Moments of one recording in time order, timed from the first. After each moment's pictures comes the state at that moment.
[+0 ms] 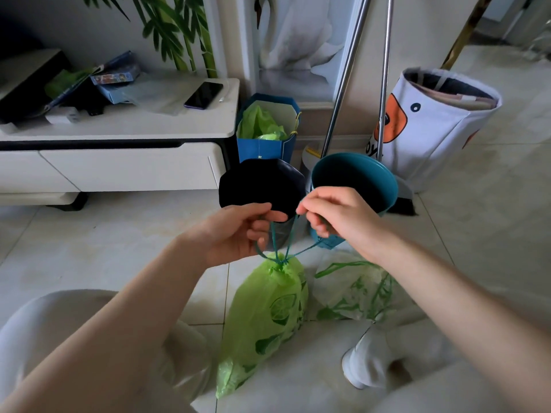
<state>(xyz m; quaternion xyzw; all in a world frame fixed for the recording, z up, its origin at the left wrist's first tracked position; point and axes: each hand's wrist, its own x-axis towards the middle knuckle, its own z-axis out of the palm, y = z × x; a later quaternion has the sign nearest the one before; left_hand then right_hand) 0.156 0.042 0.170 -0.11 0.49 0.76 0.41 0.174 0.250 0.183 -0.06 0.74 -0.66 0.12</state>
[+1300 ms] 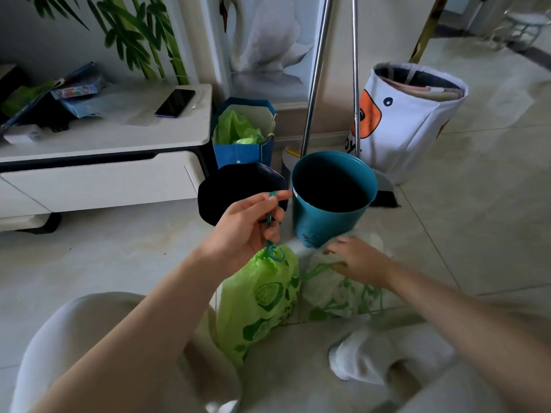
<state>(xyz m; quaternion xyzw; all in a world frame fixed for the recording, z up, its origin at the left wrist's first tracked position) 0.153 0.092 0.160 0.04 0.50 0.82 0.28 0.182 0.348 0.059 -0.14 0.97 -0.13 0.17</state>
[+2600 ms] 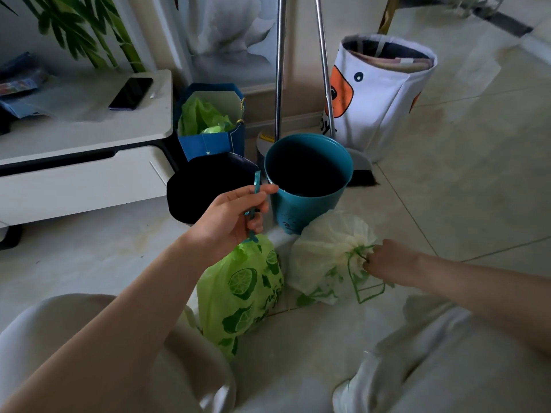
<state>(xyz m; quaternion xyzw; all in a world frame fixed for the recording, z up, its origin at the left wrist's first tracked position) 0.131 0.115 0.138 0.07 0.55 0.76 0.32 0.222 0.432 0.032 -0.31 0.85 0.30 0.31</state>
